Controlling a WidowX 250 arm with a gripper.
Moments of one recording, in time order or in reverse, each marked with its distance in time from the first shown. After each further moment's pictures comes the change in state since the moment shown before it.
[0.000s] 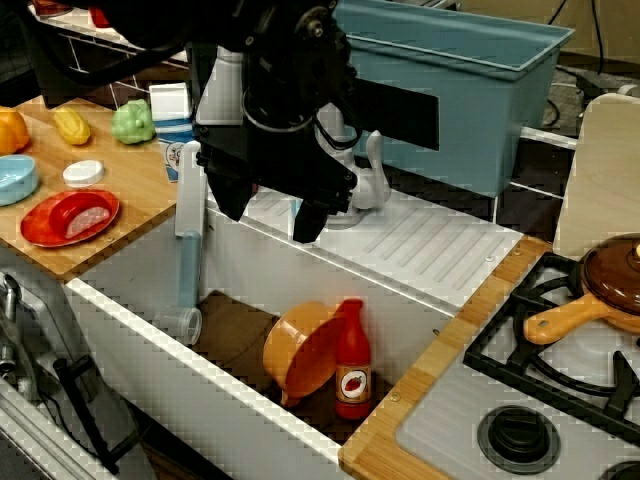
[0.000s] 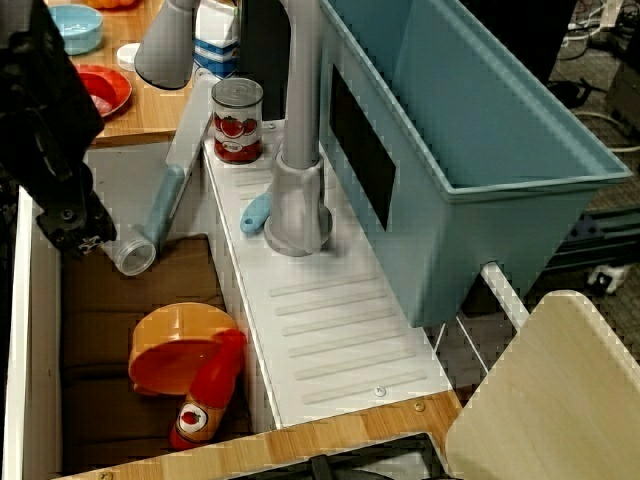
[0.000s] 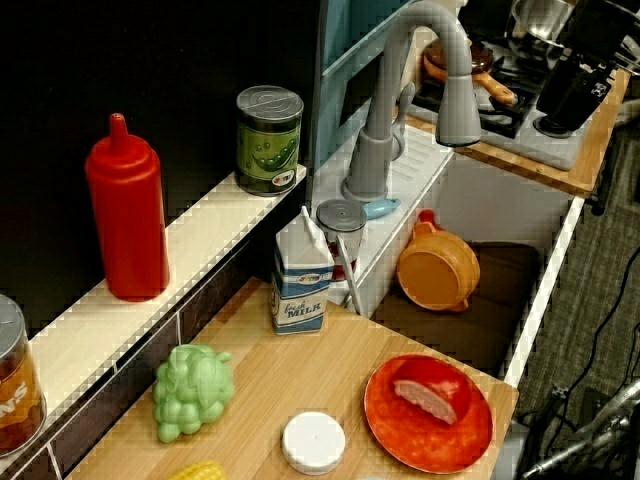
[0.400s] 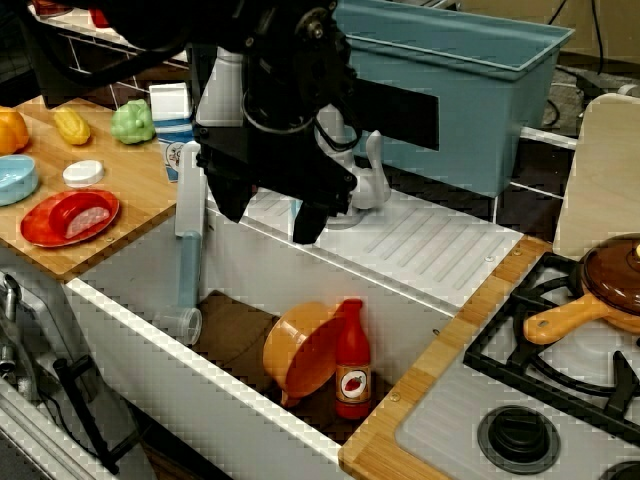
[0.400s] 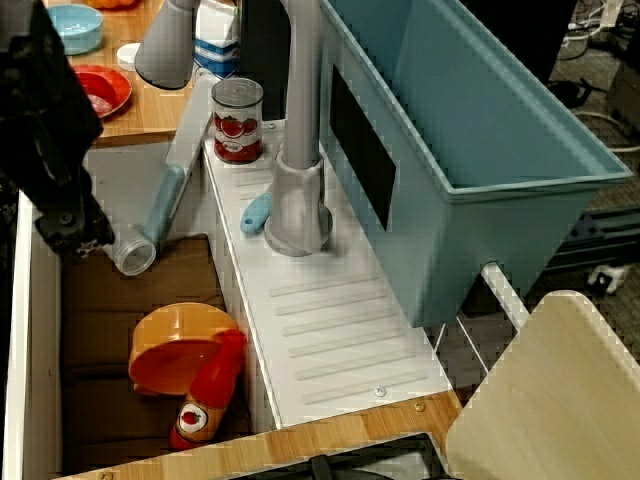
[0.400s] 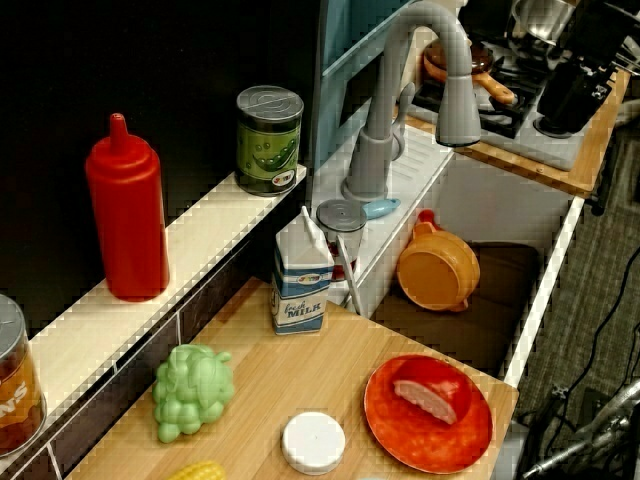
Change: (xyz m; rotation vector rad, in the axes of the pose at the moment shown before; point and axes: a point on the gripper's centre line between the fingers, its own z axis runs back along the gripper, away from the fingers) arm -0.003 -0.001 -0.003 0.002 0.013 0.000
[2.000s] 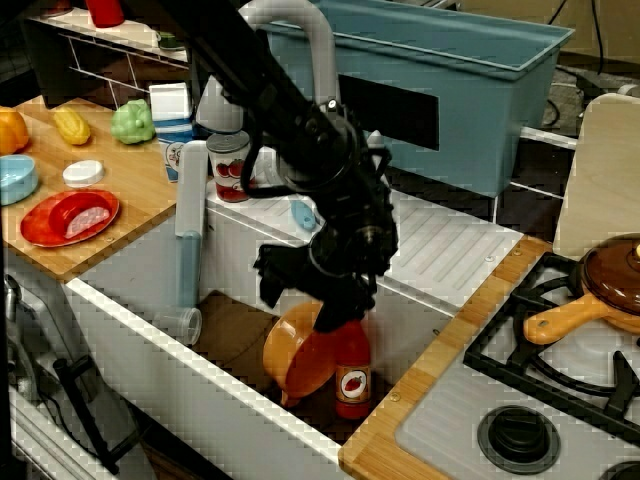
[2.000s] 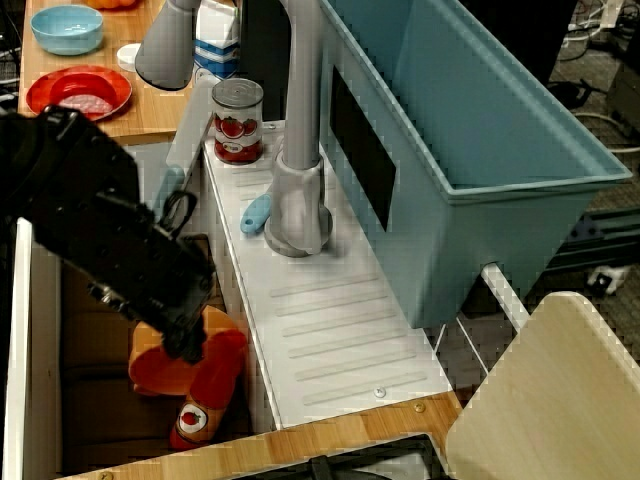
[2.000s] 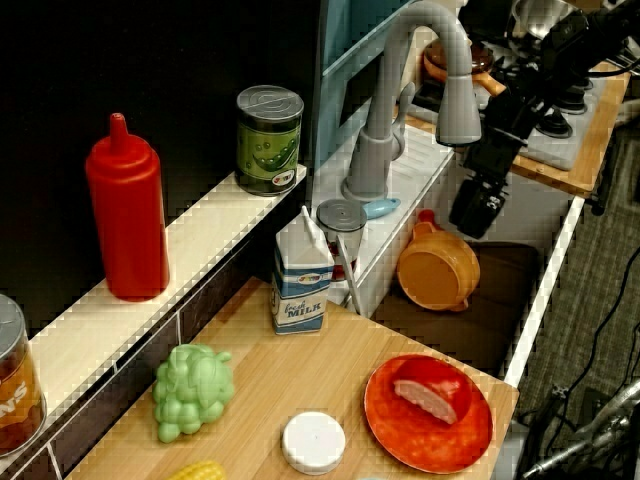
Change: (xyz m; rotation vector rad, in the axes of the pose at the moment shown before) arm 0.012 -0.027 -0.143 0.192 0.002 -0.059
